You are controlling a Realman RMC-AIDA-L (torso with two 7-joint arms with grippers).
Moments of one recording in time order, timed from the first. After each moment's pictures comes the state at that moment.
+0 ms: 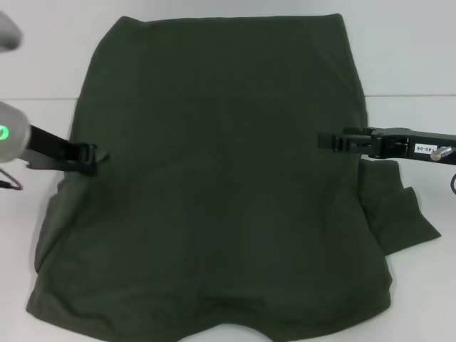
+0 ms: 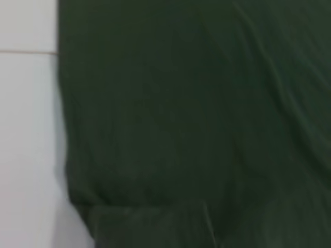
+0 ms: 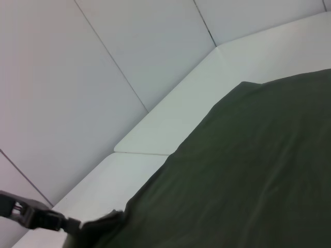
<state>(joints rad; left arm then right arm) -0.69 -2.15 0.83 1.29 2.82 1.48 -2.79 0.61 2.07 -0.71 -0.77 -1.99 -1.36 1.93</state>
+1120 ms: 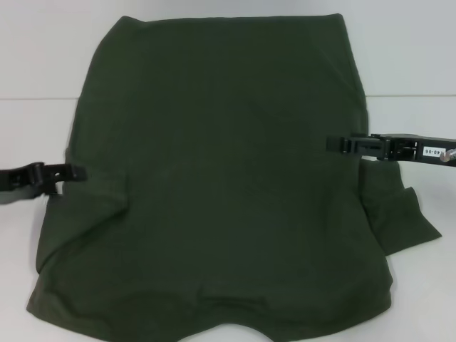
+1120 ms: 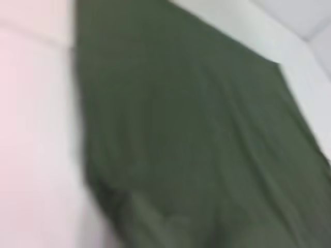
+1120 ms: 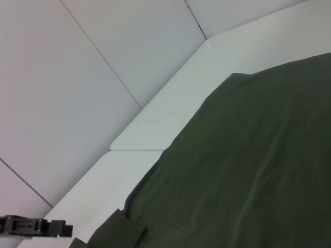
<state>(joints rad) -0.49 -2.04 0.57 0.95 2.32 1.38 -2.43 0.61 2.05 -0.71 -0.74 -1.99 -1.37 1.98</state>
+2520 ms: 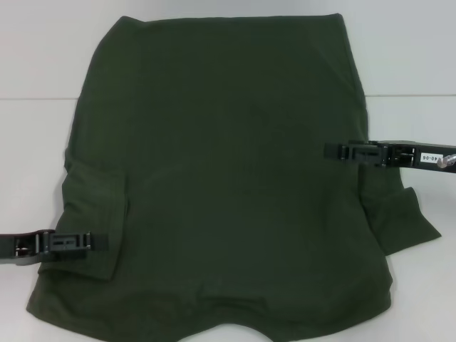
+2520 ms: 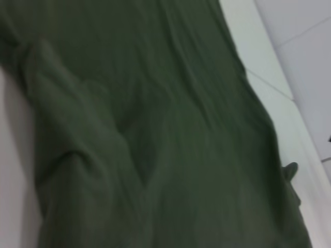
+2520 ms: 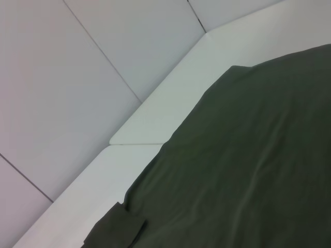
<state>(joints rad) -0.44 -1.97 0.56 0.75 2.25 1.65 -2.24 0.61 2.05 -0.72 -0.72 -2.00 -1.36 1.97</state>
